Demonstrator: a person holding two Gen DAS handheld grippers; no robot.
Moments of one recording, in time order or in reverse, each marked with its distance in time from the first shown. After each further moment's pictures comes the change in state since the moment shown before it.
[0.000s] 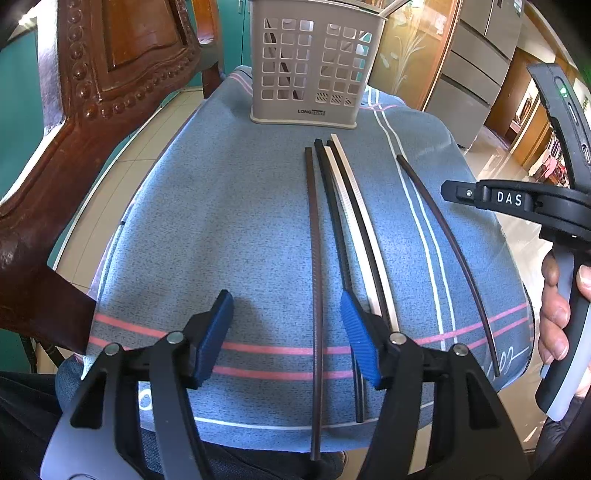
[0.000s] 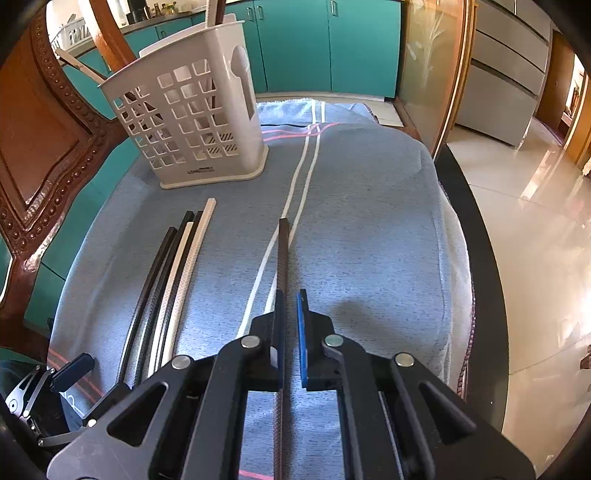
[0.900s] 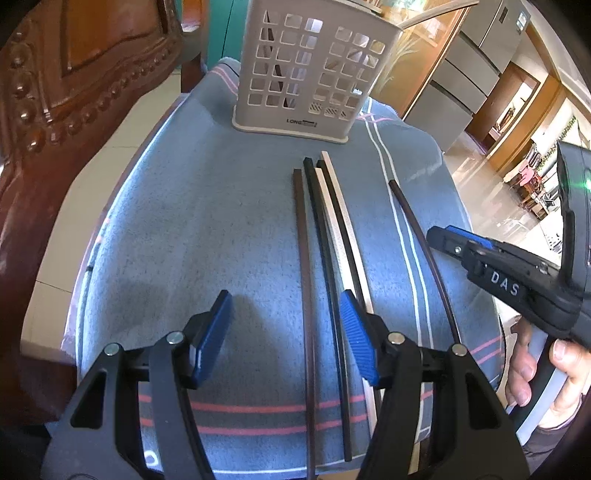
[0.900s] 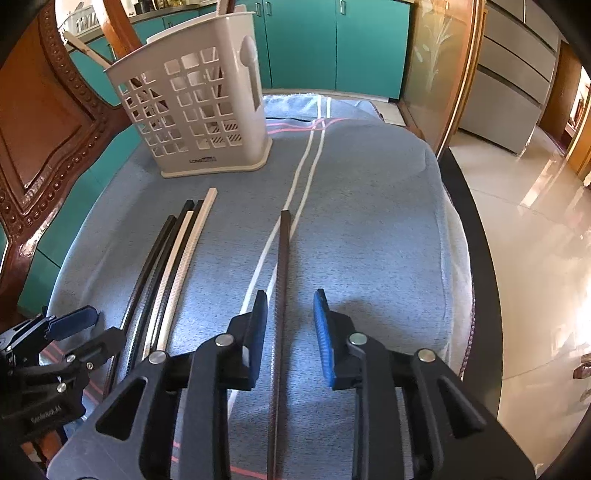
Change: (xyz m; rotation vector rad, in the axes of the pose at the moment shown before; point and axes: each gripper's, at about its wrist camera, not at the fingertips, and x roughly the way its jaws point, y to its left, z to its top) left arm 0.022 0.015 0.040 -0.039 0.065 -0.153; right arm 0.002 0.003 -0.003 -0.043 0.009 -0.010
